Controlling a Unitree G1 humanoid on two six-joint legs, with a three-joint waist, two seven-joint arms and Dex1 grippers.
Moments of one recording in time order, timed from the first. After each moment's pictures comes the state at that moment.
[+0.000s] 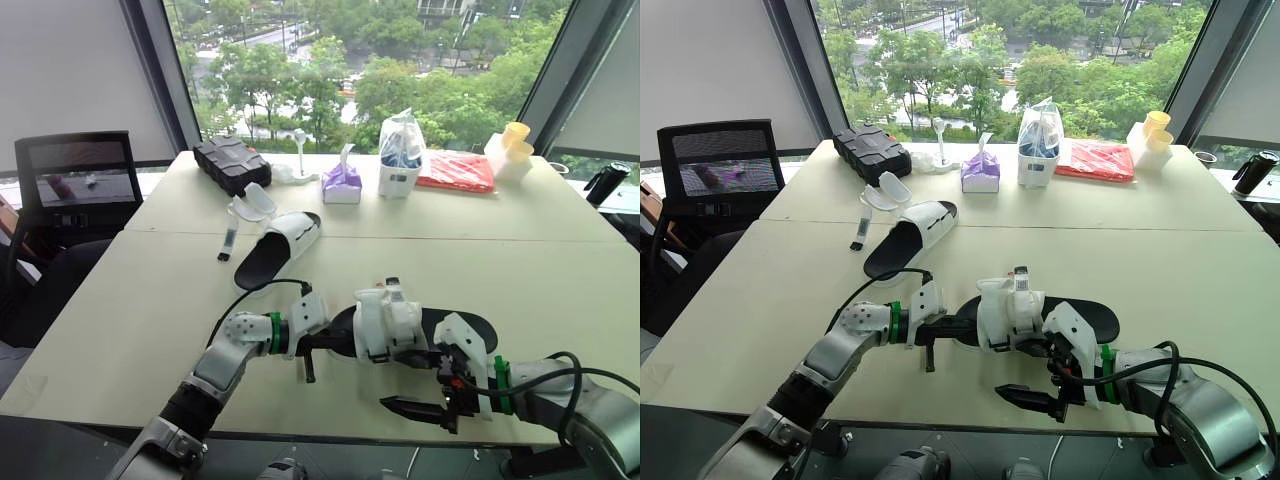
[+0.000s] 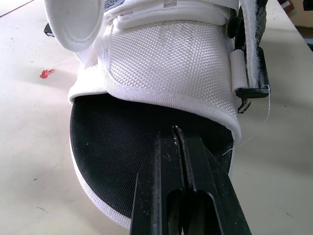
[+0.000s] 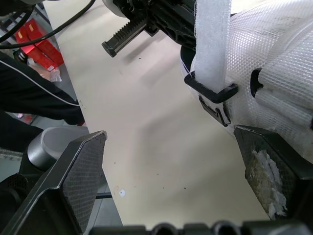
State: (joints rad) left arm -0.45 0.31 -0.37 0.22 -0.13 0.11 -1.02; right arm 0.04 -0.80 -0.03 -0.60 0.60 0.86 0.86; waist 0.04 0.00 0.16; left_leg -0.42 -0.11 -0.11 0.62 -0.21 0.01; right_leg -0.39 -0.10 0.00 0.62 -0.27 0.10
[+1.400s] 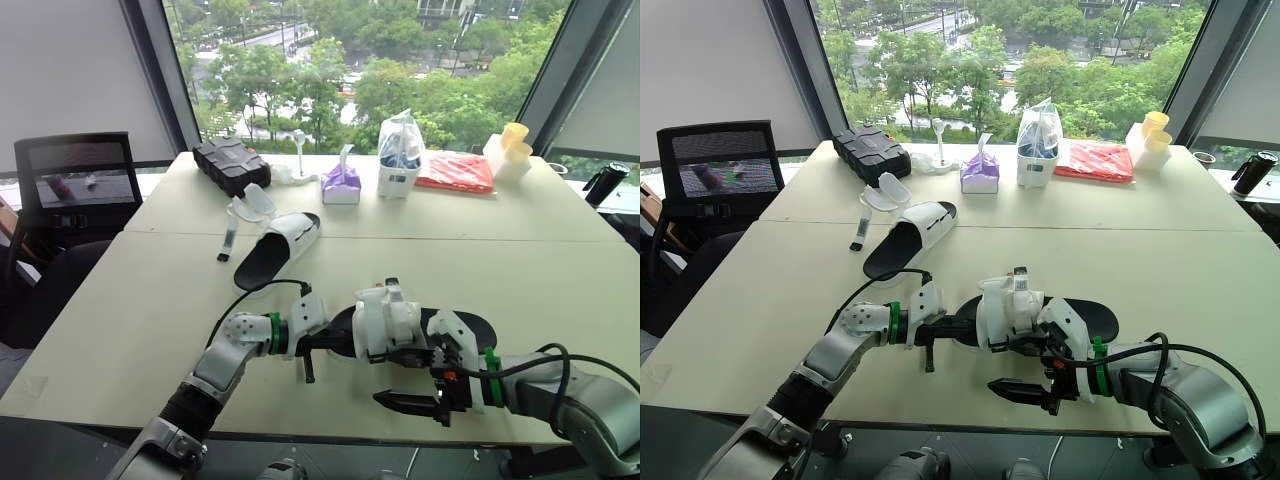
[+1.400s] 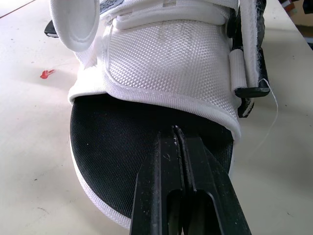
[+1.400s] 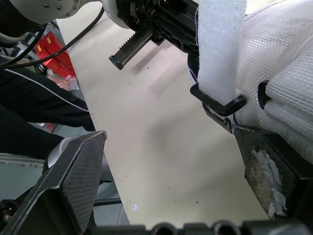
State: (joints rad) left arm -0.45 0.31 -0.37 0.22 -0.13 0.10 -1.02; right arm -0.04 -0.77 0.00 -0.55 0.68 0.94 0.83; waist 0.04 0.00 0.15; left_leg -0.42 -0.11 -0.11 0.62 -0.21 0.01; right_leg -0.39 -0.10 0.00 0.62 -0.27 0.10
